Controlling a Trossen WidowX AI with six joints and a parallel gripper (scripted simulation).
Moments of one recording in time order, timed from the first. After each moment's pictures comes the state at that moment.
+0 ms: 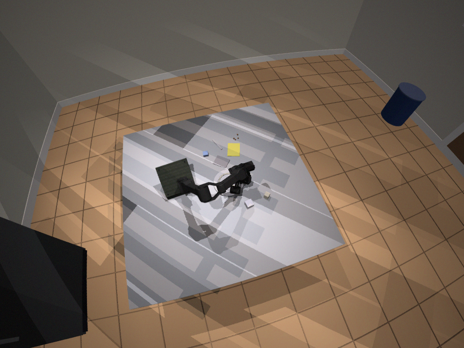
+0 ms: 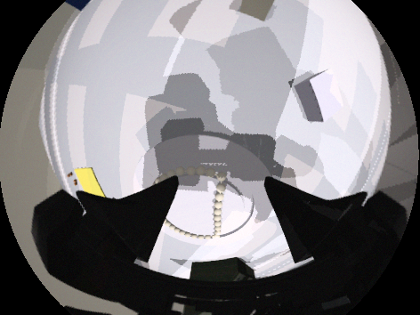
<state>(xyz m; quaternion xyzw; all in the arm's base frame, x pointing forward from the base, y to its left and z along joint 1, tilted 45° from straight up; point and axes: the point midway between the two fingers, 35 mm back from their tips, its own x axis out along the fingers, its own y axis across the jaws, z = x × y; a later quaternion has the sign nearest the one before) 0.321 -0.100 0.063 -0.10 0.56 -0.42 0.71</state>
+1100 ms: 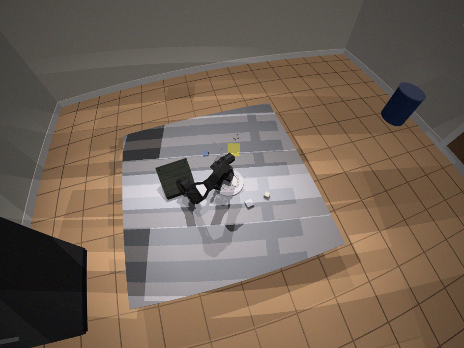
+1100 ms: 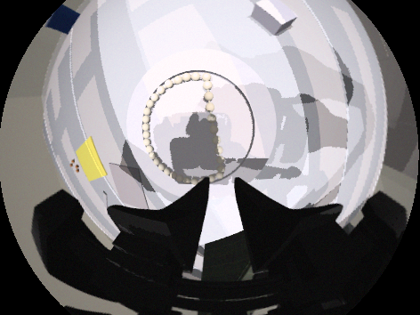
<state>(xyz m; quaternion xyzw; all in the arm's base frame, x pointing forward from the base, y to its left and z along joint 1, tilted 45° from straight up) 0.230 -0.045 0.041 -0.04 0.52 -0.47 0.71</state>
